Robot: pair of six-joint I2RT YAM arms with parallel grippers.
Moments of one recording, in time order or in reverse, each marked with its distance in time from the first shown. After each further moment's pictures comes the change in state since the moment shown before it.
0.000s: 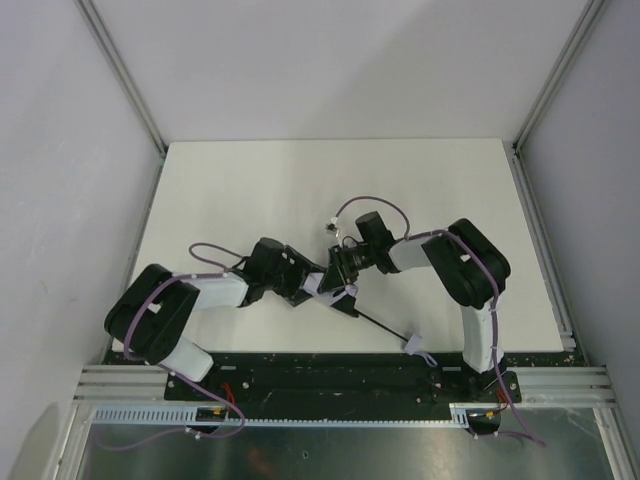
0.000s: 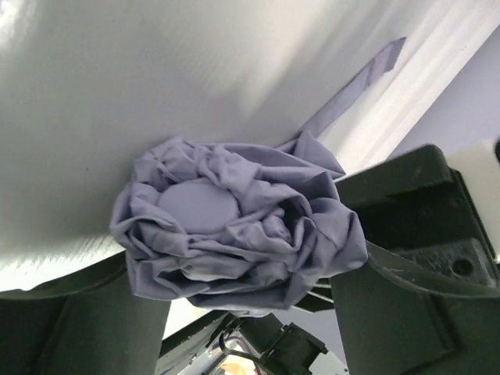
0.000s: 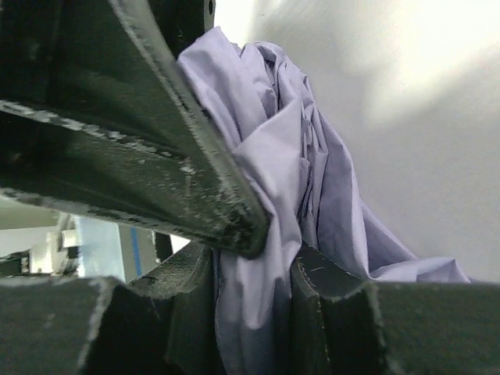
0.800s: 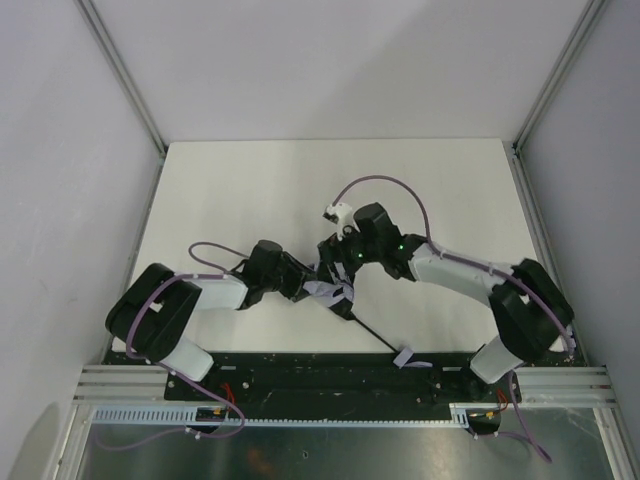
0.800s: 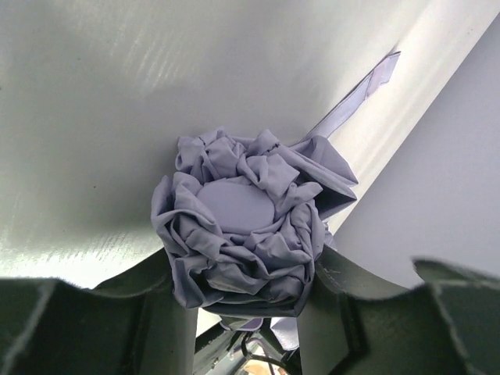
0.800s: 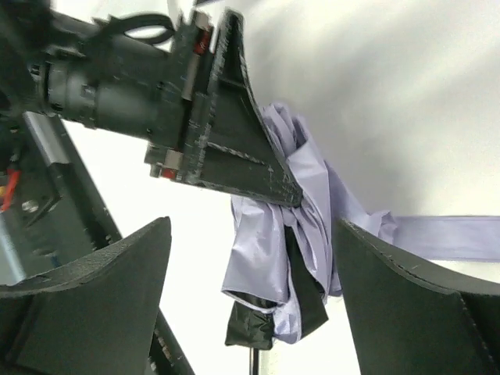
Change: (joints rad) left arm 0.007 0.012 -0.024 0.069 0.009 0.084; right arm 0.113 -0.431 -0.009 -0.322 0.554 -0.155
